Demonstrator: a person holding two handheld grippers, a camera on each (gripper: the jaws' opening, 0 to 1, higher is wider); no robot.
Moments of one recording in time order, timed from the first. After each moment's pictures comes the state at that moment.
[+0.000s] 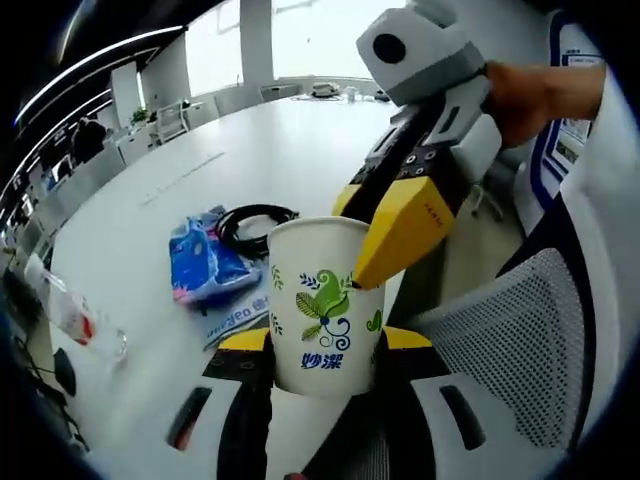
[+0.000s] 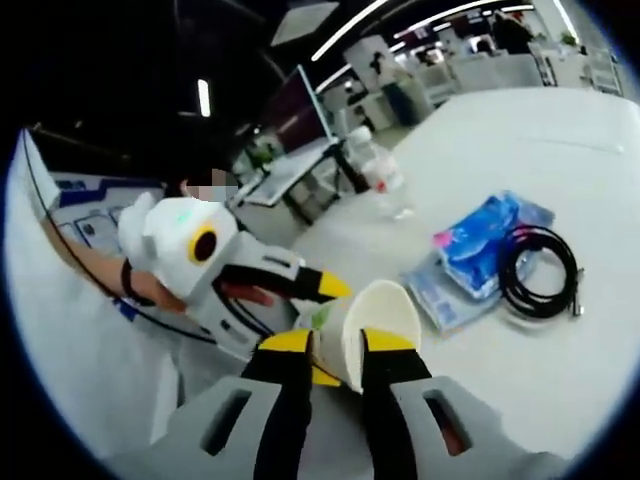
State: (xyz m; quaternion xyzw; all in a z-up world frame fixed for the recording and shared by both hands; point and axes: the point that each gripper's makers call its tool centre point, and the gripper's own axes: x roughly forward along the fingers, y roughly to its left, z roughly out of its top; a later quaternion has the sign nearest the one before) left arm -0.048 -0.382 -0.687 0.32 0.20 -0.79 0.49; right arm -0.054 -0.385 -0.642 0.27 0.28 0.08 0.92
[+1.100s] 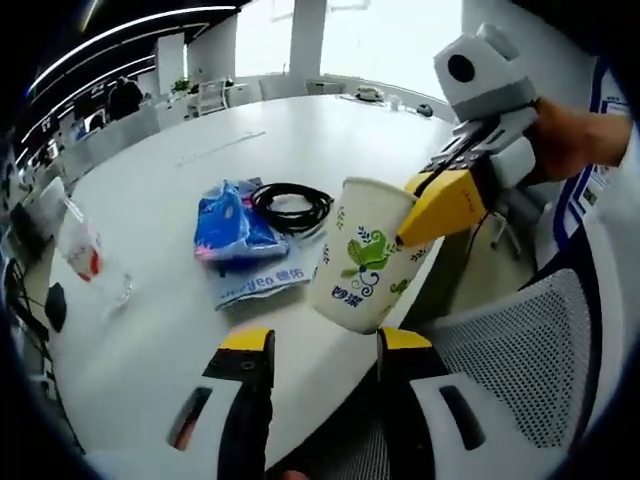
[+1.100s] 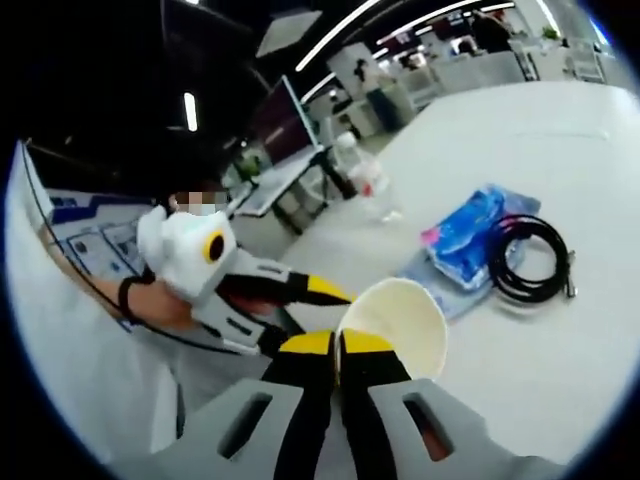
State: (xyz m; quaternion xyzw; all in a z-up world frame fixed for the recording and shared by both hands) left arm -0.016 -0.373 -0.700 0.25 0.28 -0.73 0.57; right arm -0.061 -0.395 -0.649 0.30 0.26 0.03 0.92
